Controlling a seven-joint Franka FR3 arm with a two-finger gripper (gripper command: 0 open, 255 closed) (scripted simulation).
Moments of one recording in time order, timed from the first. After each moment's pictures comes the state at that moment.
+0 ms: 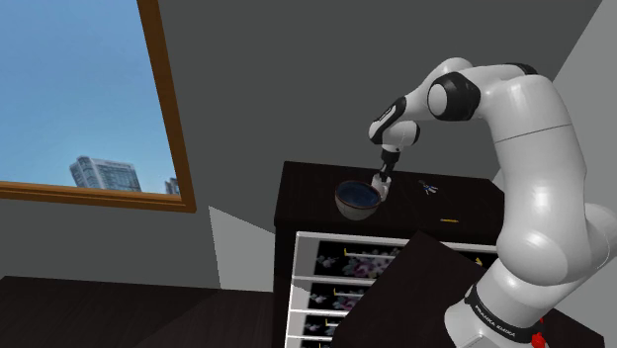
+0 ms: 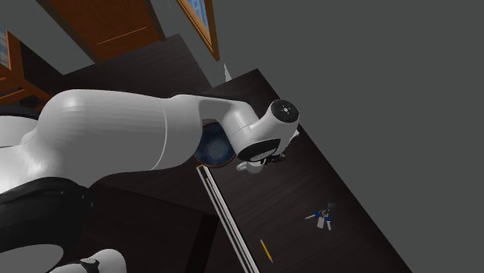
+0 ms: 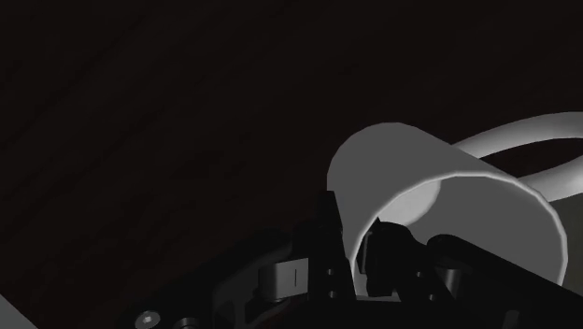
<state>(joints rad) -0.39 0.73 -0.34 -1.73 0.28 2.34 -0.96</state>
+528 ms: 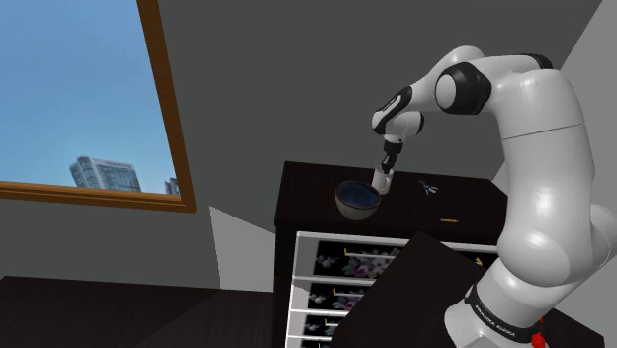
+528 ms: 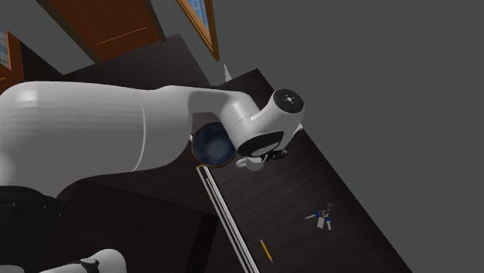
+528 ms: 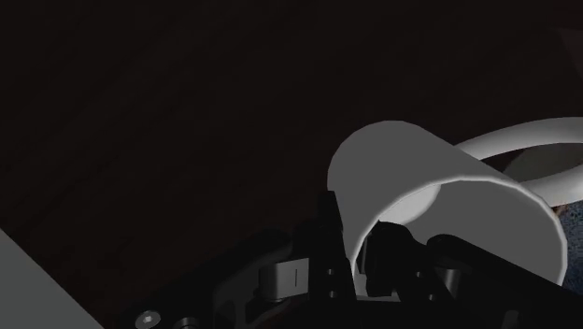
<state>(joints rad) -0.37 0.65 -0.37 -1.74 0.25 2.27 -0.95</state>
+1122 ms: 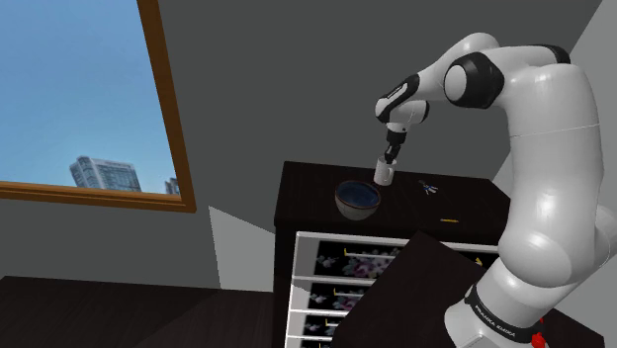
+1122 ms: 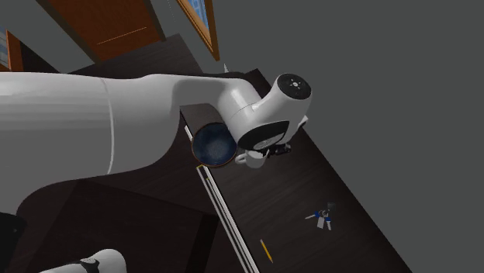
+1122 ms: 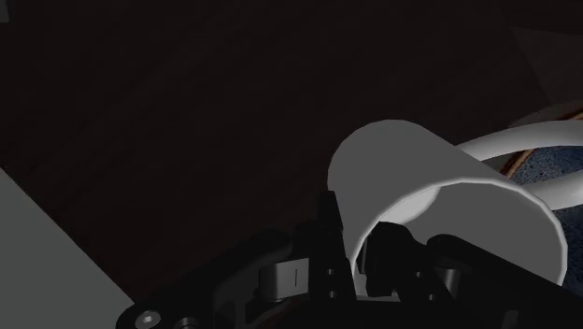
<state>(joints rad) -0.35 0.58 -0.39 -1.73 0.22 2.19 -0.93</state>
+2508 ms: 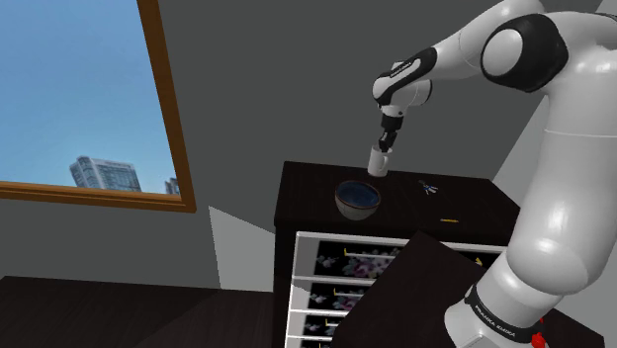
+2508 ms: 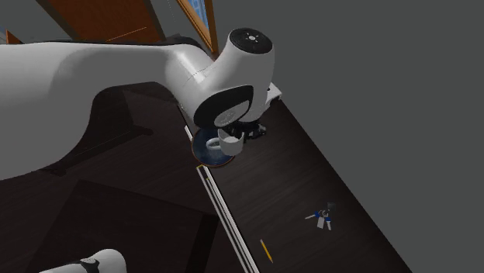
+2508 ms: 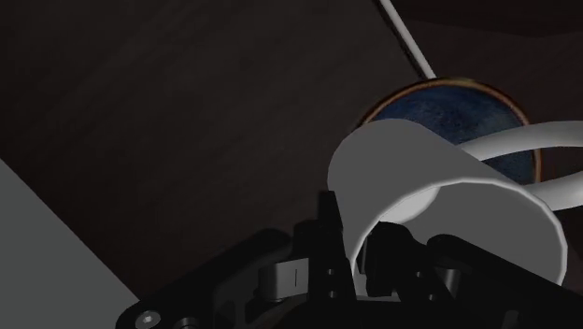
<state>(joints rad) -0.20 0.30 -0.41 -1.91 0.11 2.11 -0.77</state>
